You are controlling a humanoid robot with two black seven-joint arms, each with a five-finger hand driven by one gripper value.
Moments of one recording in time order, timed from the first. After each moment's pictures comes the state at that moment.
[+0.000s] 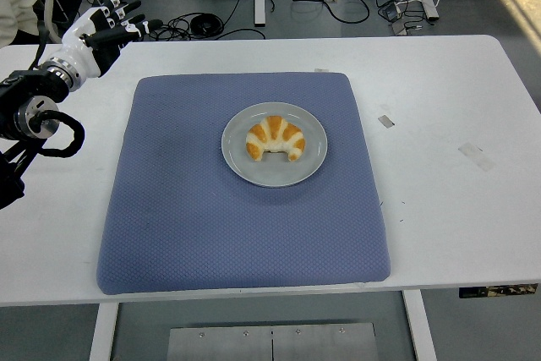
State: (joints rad) left arm -0.92 0.32 -0.70 -0.69 0.24 -0.09 -0.09; right arm -0.10 0.00 0.10 0.12 -0.10 -0.06 0.22
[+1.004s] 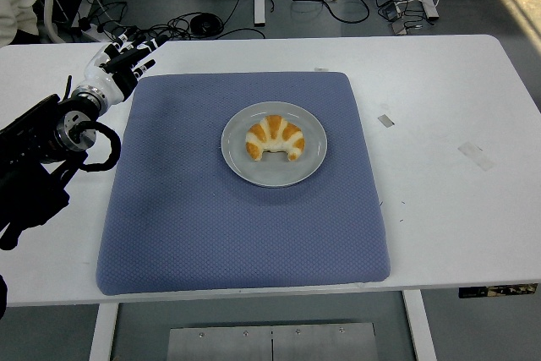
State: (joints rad) left arm -0.90 0.20 -0.74 -0.58 0.07 0.04 -0.08; right arm -0.10 0.00 0.10 0.13 -0.10 -0.06 0.22
